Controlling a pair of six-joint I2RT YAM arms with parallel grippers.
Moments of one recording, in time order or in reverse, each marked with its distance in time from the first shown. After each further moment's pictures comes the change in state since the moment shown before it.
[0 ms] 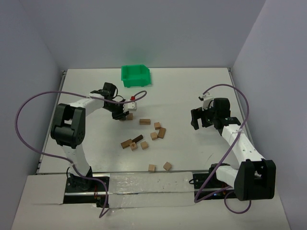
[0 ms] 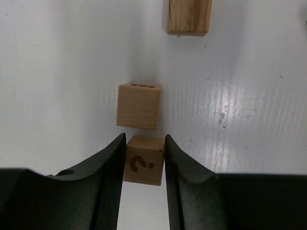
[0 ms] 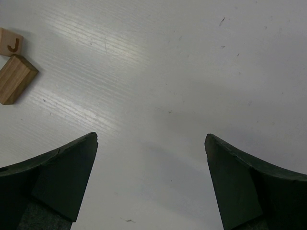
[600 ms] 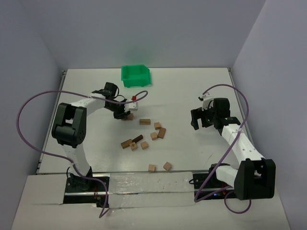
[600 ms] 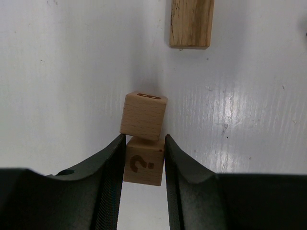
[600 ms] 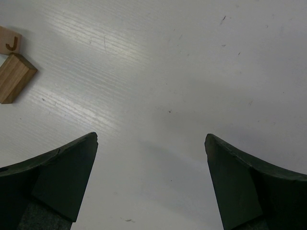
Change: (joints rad) left arm -0.013 0.013 0.008 0.025 0.022 0.001; right arm 0.000 0.008 0.000 -0.001 0.000 -0.002
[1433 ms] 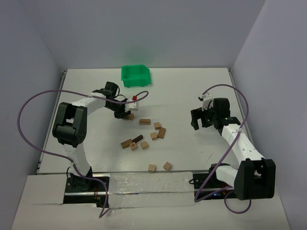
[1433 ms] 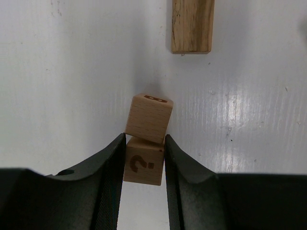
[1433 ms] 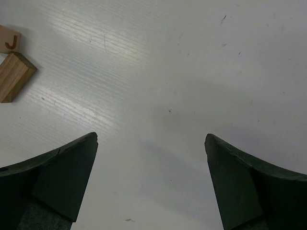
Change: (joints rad) left arm -0.005 0.011 0.019 -0.009 0.013 0.027; right arm 0.000 0.000 0.000 -0.003 0.000 -0.005
